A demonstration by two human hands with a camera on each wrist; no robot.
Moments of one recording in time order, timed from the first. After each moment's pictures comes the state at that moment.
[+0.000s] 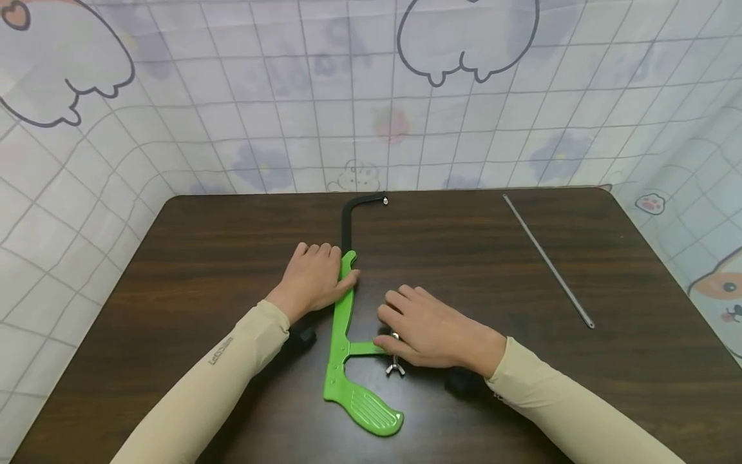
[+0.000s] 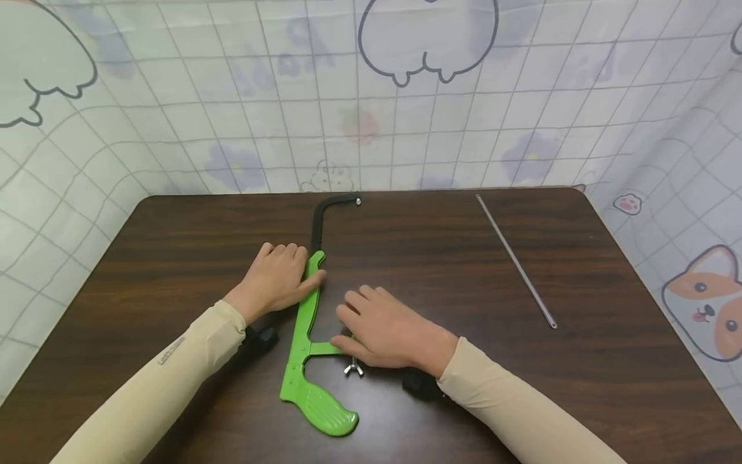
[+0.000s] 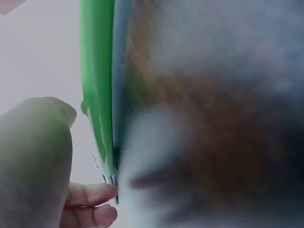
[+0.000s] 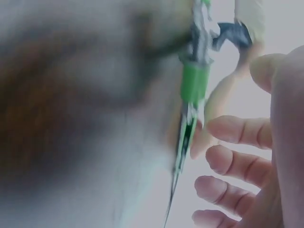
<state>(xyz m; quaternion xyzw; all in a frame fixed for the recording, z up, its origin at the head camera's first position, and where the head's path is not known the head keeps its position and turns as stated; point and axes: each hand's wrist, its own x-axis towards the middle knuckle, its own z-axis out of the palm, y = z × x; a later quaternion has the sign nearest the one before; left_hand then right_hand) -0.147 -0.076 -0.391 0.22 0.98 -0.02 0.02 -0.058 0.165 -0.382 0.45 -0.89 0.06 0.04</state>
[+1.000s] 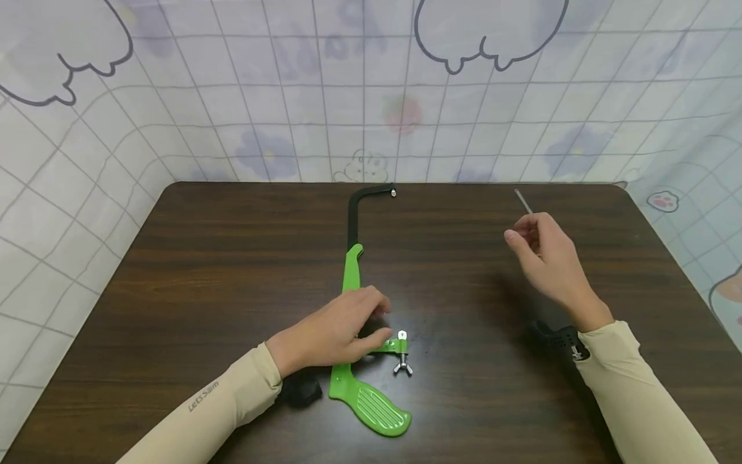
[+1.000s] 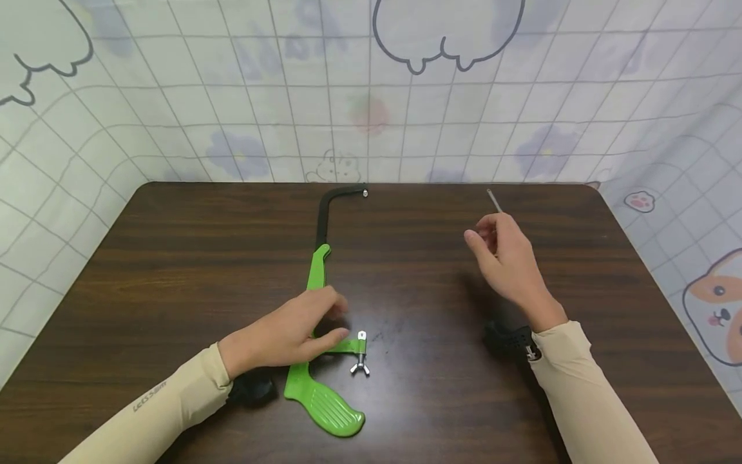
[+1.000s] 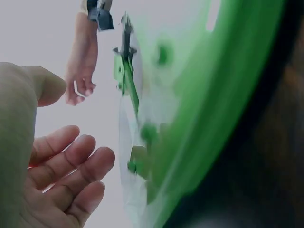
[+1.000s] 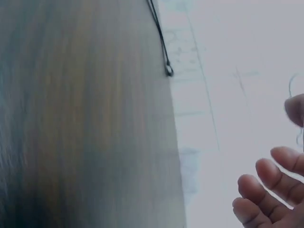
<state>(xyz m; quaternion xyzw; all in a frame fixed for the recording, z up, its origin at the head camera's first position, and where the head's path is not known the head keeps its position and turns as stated) -0.074 -0.073 -0.389 0.44 0.85 0.28 0.06 -0.109 0.307 -0.375 0.09 -0.93 0.33 0.15</state>
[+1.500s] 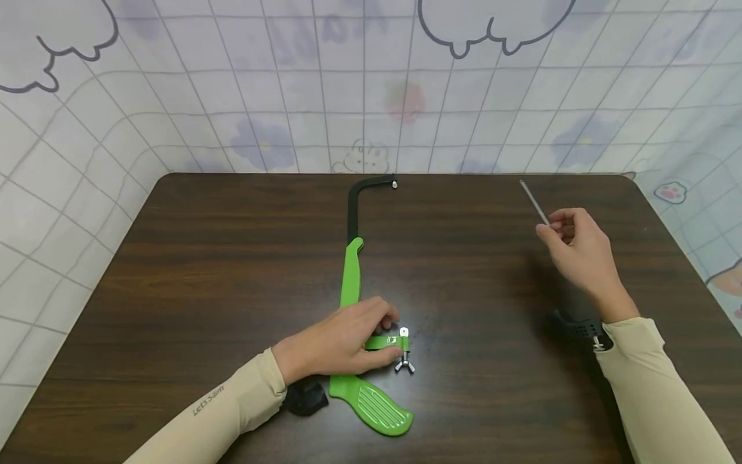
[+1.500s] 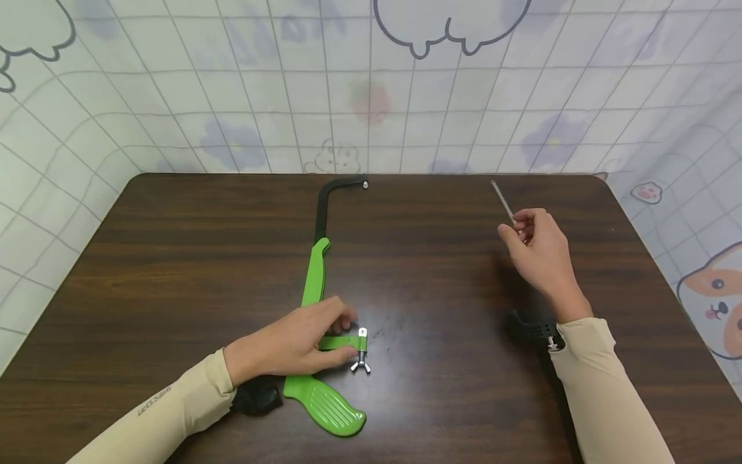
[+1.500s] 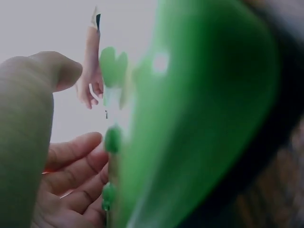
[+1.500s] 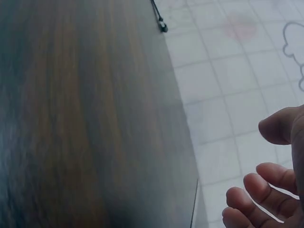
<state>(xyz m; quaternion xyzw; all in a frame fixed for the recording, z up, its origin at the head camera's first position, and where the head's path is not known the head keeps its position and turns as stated) -0.064 -0.066 -0.401 0.42 0.85 0.29 0.12 -0.118 0.350 -0.388 -0.03 -0.94 0.32 0.10</state>
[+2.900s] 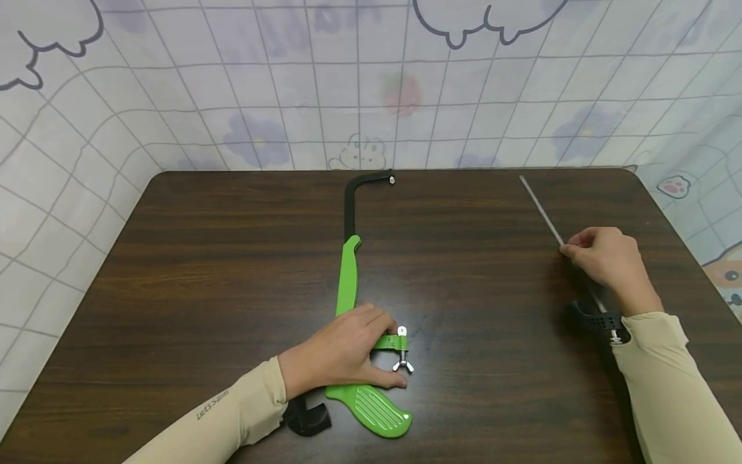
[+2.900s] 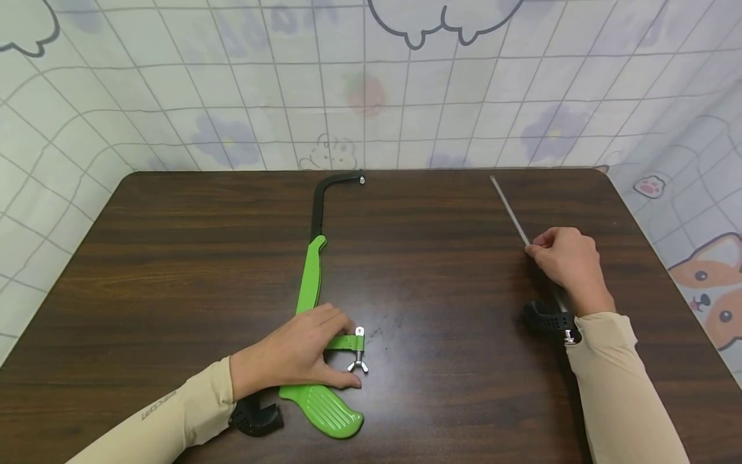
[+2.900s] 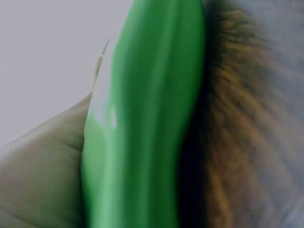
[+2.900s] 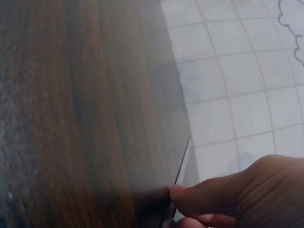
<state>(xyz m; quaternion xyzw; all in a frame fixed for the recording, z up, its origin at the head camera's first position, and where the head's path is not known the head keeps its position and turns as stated) -0.054 -0.056 -0.420 0.46 0.86 0.22 -0.01 -0.119 0.390 -0.388 -0.10 -0.98 0.19 -0.03</state>
